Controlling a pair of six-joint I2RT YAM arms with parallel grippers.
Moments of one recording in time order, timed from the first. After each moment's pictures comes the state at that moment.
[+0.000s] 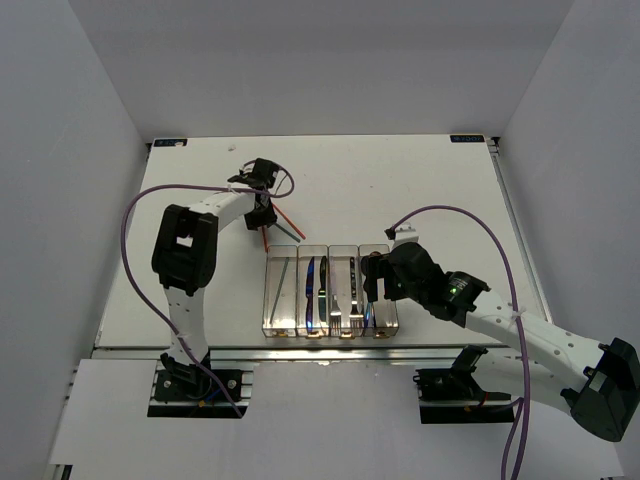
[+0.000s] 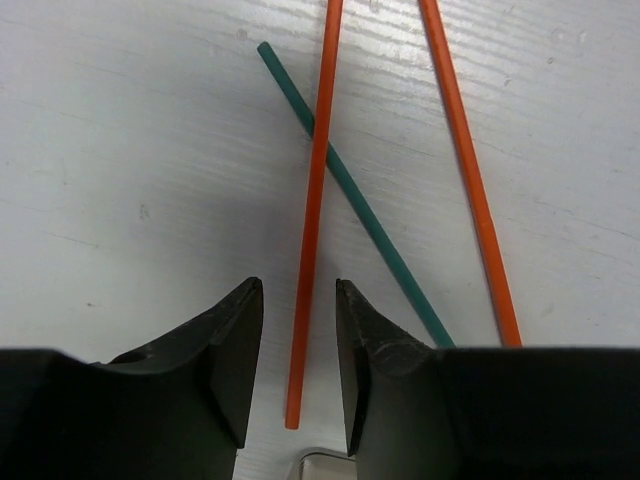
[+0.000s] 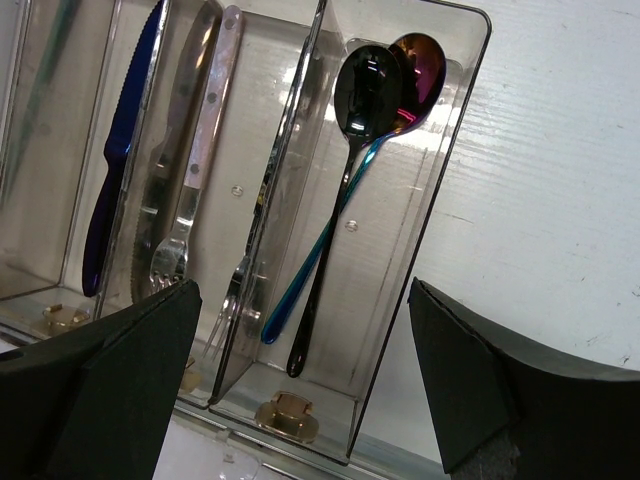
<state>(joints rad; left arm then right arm) -0.34 2.05 1.49 -0.60 -0.29 -0.56 0.88 0.97 0.69 -0.49 0.25 0.49</state>
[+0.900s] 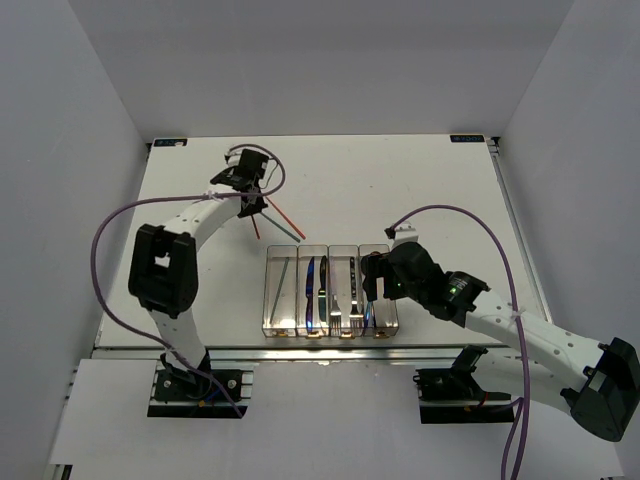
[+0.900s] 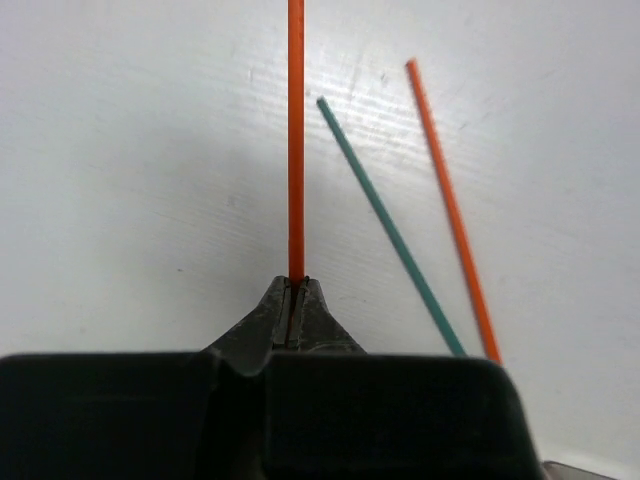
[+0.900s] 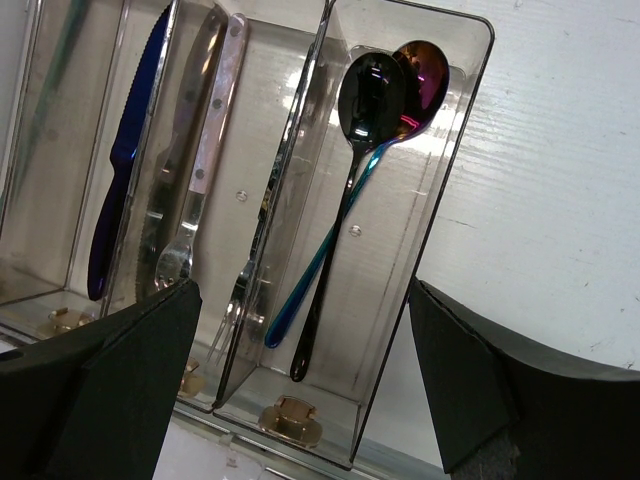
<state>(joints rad) -0.33 1.88 1.41 -0.57 -0.37 -0.55 0.88 0.97 0.69 -0.47 0.25 0.49</state>
